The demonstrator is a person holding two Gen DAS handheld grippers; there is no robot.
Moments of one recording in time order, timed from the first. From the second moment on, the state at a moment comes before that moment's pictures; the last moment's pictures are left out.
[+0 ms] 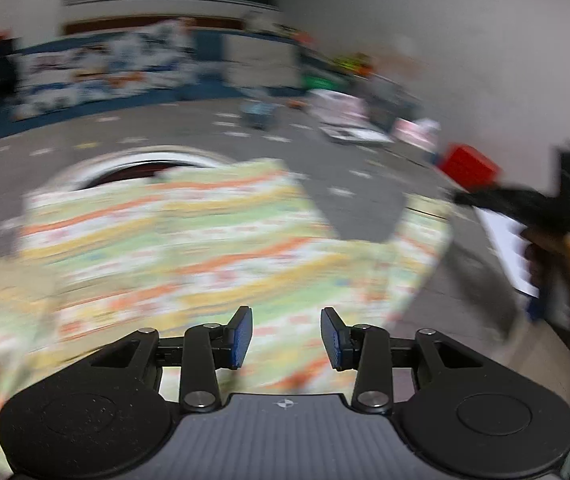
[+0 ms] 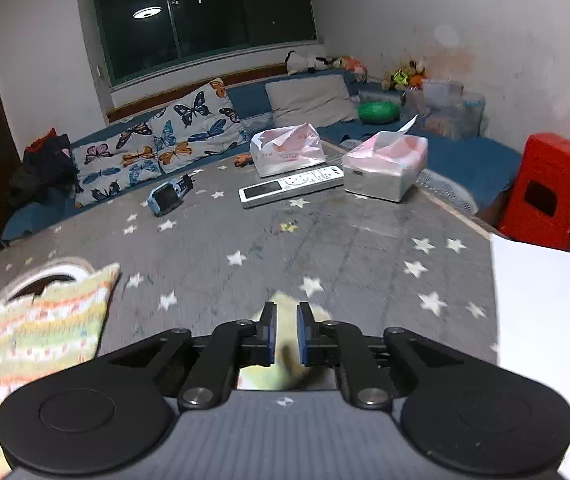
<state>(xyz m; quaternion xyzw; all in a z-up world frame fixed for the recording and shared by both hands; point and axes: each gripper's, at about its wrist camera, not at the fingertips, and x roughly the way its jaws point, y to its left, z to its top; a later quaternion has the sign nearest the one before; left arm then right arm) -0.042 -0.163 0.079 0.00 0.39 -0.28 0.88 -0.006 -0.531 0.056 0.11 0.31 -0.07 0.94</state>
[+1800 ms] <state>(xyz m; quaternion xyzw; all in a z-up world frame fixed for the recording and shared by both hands) -0.052 -0.220 0.049 0.04 0.40 -0.38 0.84 -0.028 -0.520 0.015 0.05 0.35 -0.03 0.93</state>
